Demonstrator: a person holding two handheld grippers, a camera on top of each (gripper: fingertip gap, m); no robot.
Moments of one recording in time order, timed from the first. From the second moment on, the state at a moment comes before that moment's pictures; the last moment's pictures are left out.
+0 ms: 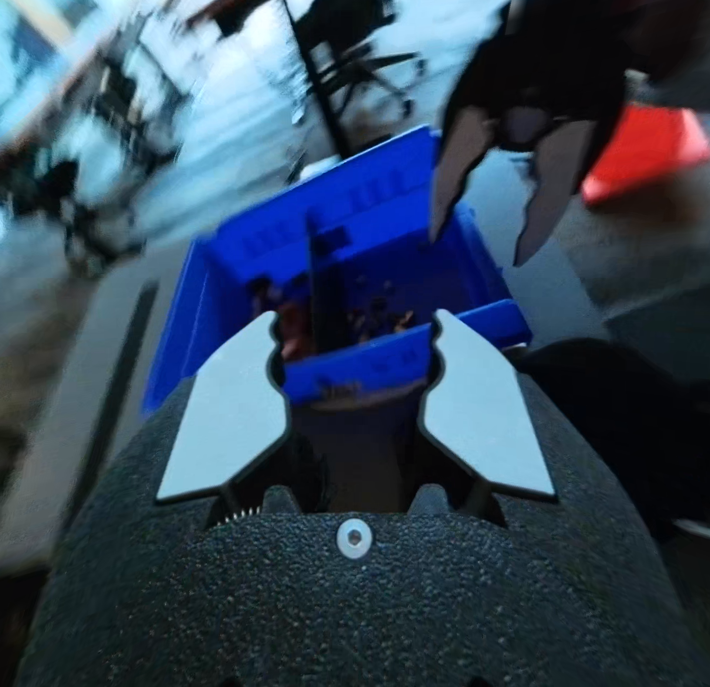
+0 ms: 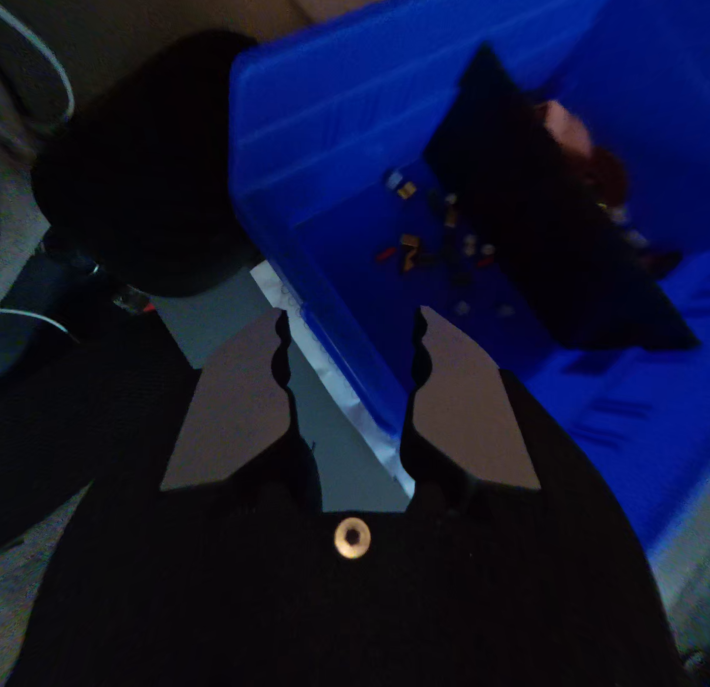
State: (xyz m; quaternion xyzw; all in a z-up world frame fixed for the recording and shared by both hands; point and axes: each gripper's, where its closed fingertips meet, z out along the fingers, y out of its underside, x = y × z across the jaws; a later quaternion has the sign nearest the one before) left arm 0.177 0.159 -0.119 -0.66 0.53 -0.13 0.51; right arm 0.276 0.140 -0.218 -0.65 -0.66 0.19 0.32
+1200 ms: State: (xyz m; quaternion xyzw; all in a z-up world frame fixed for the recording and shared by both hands) left arm 0.158 0.128 -0.143 -0.64 0.54 -0.28 0.46; right arm 0.199 0.200 -0.255 -0.82 -0.50 0.22 0.18
